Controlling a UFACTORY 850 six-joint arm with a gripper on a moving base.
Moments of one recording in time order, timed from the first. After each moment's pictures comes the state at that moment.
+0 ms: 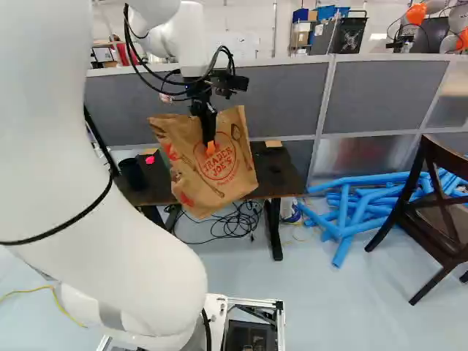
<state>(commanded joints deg) -0.6 2.3 -64.0 0.6 -66.3 38.5</state>
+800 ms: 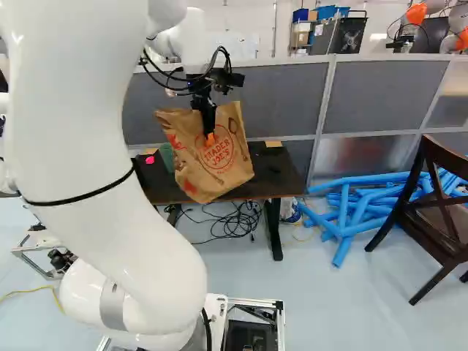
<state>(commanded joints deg) 1.5 -7.7 -74.5 0.6 -66.3 38.5</state>
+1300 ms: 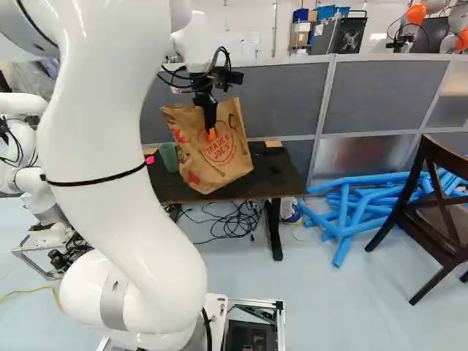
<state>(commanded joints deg) 2.2 -14.4 -82.5 0.6 -66.3 38.5</state>
